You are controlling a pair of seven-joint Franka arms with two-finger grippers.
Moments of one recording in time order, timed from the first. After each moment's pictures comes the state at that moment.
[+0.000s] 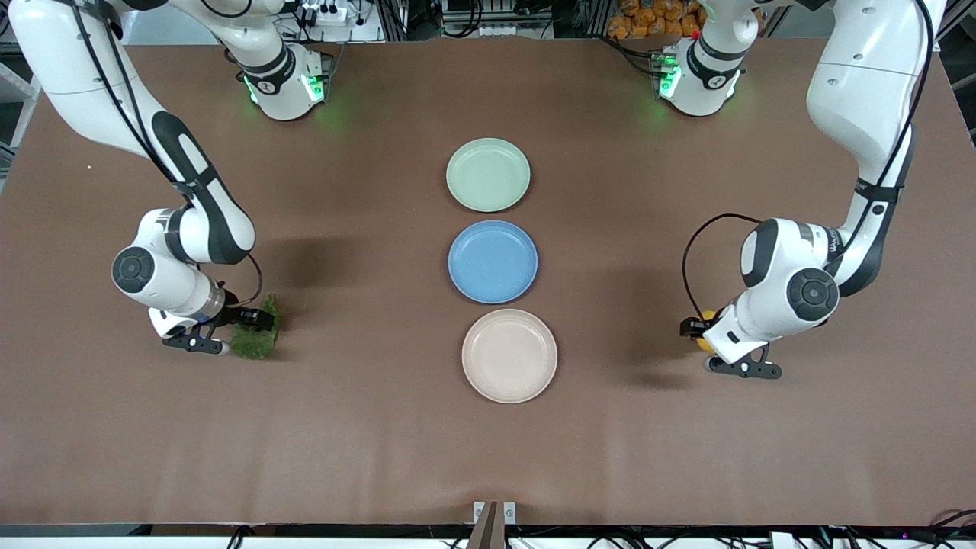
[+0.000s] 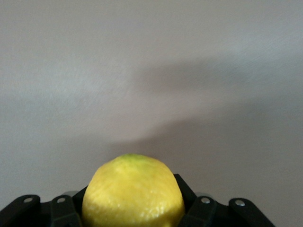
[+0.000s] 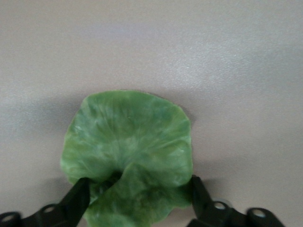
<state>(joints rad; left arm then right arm) 0.00 0.61 -0.20 -1.70 0.11 2.28 -0.10 -0.11 0.57 0.10 -2.01 -0.03 2.58 0.16</state>
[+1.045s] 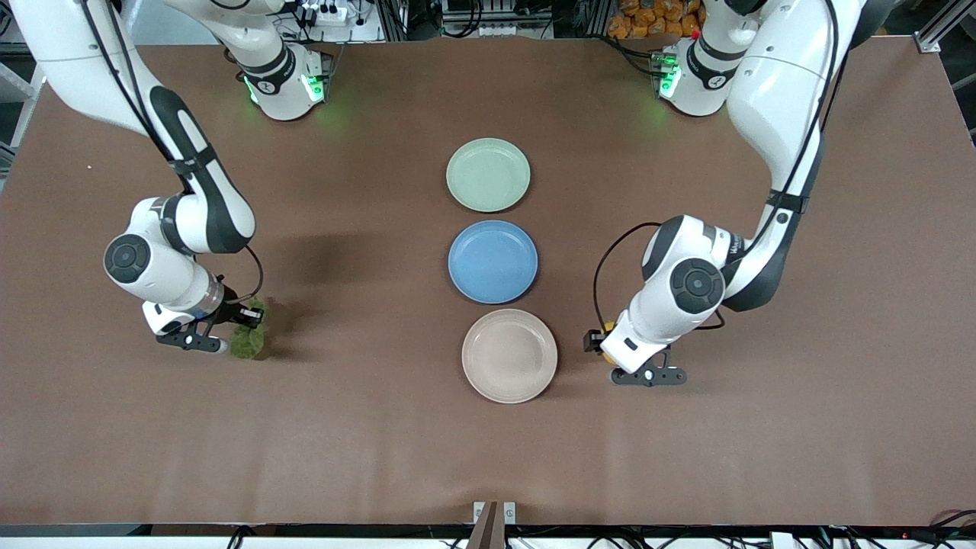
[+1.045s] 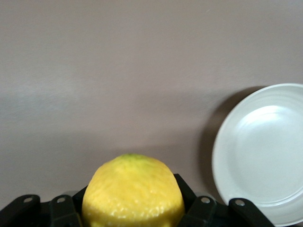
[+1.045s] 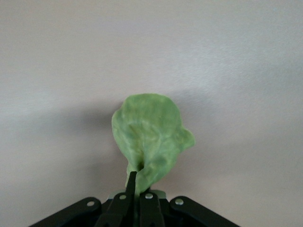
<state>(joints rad) -0.26 0.74 -0.20 -1.43 0.07 2.26 -0.45 -0.06 0.45 0.11 -2.01 -0.04 2.49 0.25</state>
